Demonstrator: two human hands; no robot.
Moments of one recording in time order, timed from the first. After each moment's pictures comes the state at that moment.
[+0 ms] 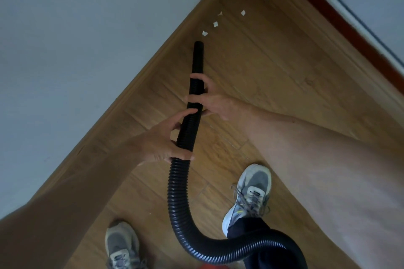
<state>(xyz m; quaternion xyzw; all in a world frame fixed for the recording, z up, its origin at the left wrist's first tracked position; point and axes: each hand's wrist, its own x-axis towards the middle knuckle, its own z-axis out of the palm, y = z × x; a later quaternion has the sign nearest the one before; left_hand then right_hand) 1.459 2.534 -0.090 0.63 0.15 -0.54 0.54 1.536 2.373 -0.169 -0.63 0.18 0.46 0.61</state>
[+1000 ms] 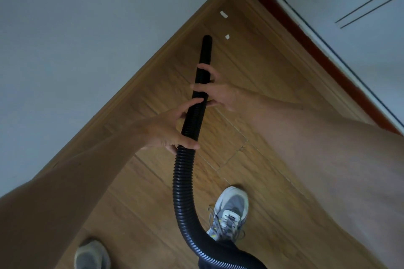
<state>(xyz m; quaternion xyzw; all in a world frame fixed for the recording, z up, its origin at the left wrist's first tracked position) 1.542 2.465 -0.098 0.62 0.14 -0.55 0.54 1.624 2.308 -0.167 -0.64 0.18 0.45 0.59</state>
